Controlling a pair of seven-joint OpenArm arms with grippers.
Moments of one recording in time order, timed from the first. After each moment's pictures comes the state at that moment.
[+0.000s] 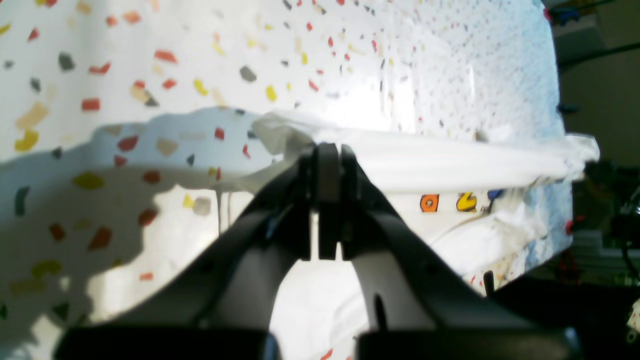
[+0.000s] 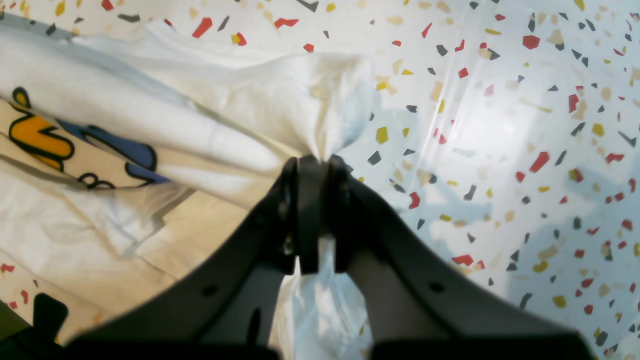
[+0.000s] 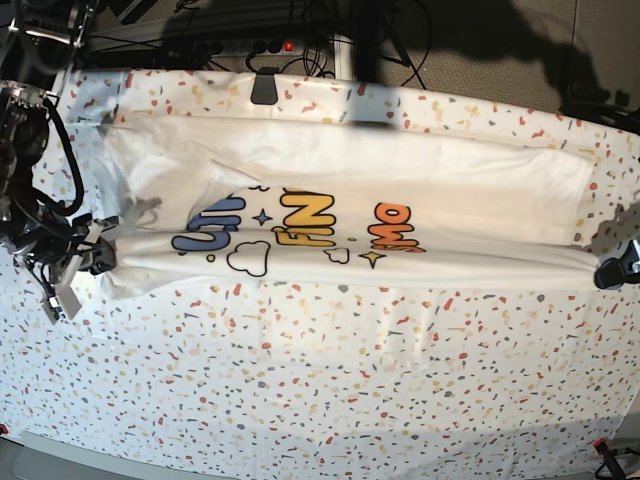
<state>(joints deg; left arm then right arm) -18.8 -45.8 1.8 47.3 -85.4 -39.9 56.3 5.9 27.7 20.7 96.2 33.8 34.4 -68.5</state>
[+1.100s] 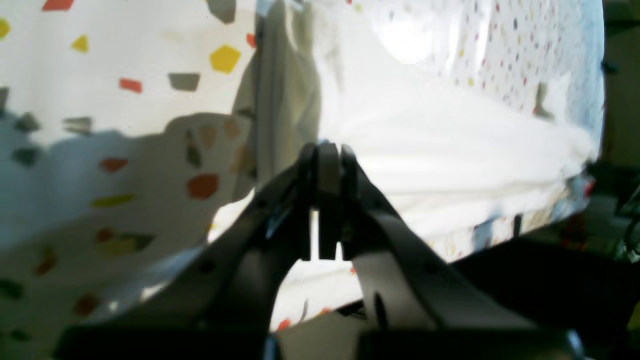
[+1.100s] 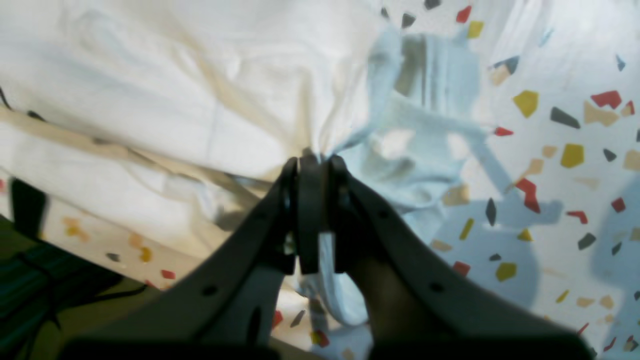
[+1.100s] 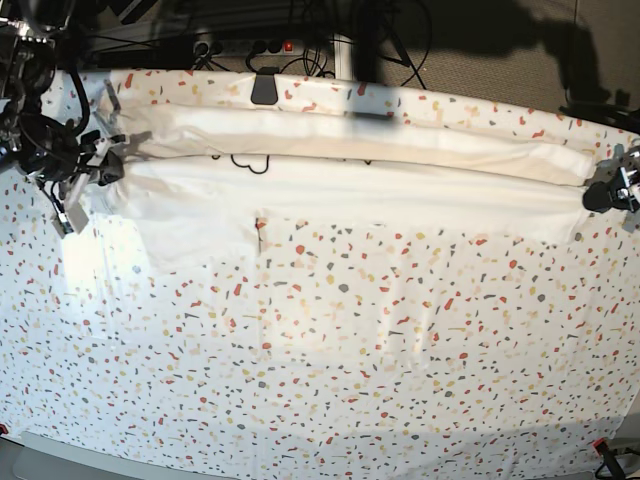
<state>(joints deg) -5.6 -46.9 1.4 49.1 -85.2 -40.0 56.2 -9.8 27.6 25.2 96.8 37.7 34.4 -68.9</state>
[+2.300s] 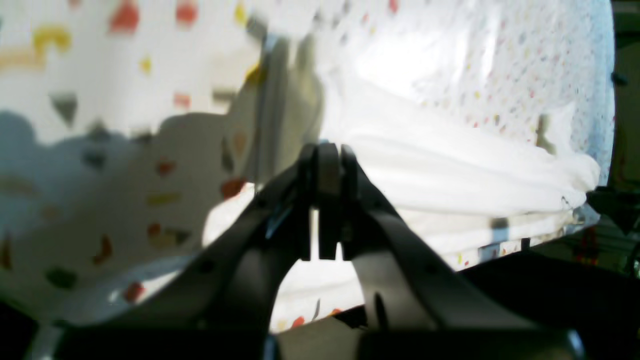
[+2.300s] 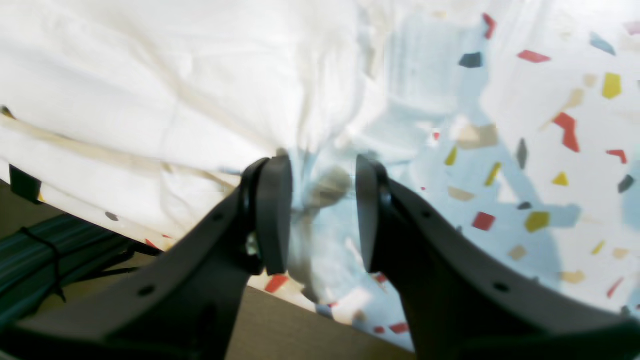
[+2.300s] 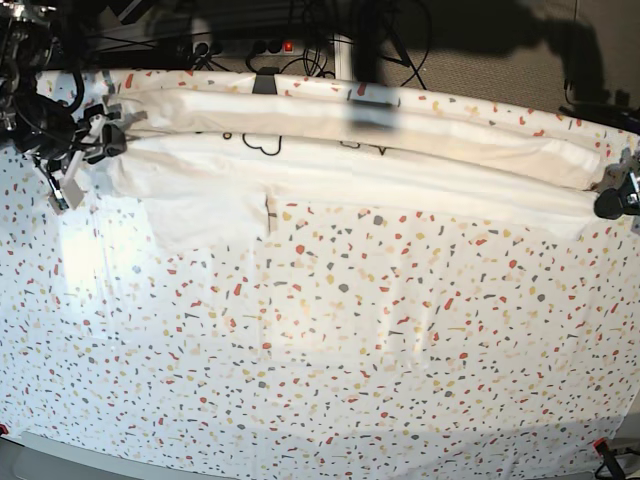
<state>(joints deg) -5.4 -48.4 1.4 49.2 -85.2 -40.0 53.3 -15.2 29.1 26.4 97.3 39.6 34.3 -68.9</state>
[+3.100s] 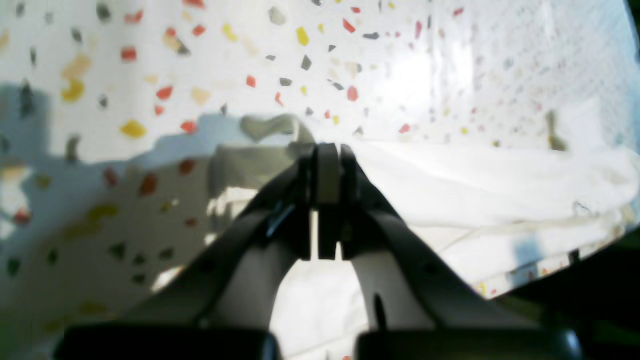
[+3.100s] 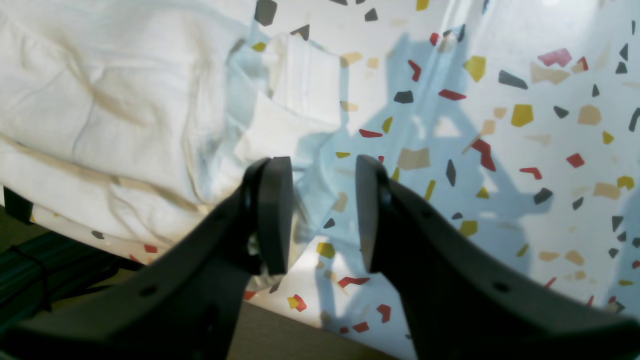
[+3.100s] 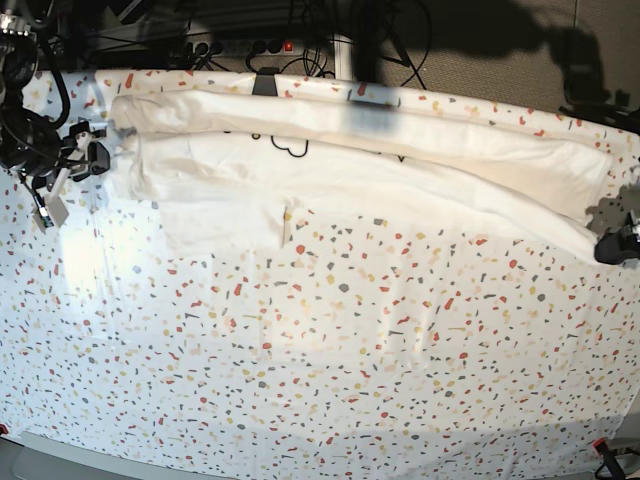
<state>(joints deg) -9.7 -48.7 1.4 61.4 -73.7 -39.8 50.1 -12.9 31.5 26.6 97.3 40.7 33.0 -69.1</state>
